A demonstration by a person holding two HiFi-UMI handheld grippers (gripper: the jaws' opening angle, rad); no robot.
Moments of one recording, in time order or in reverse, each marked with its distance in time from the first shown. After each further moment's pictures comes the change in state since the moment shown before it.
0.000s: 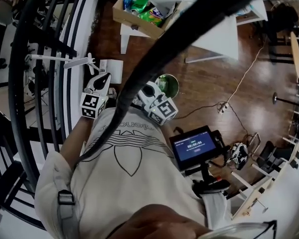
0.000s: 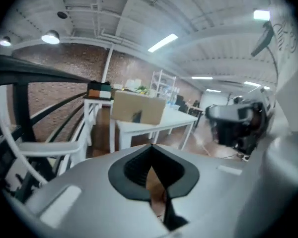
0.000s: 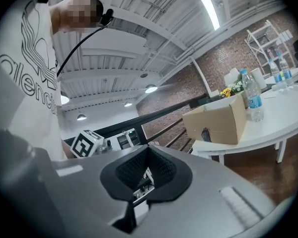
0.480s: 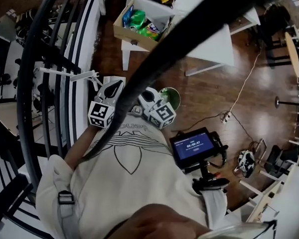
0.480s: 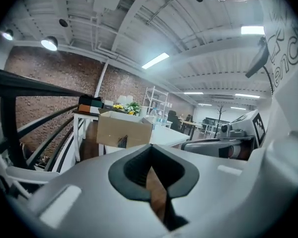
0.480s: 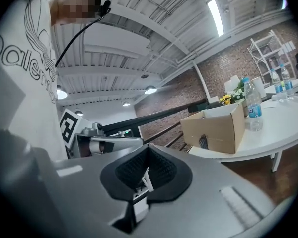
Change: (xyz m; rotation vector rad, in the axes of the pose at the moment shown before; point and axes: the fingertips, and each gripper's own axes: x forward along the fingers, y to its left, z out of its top) left arm 0.000 -0.037 0.072 0.020 -0.192 -0.063; right arm 0.011 -0.007 0.012 -0.071 -0.022 -0.042
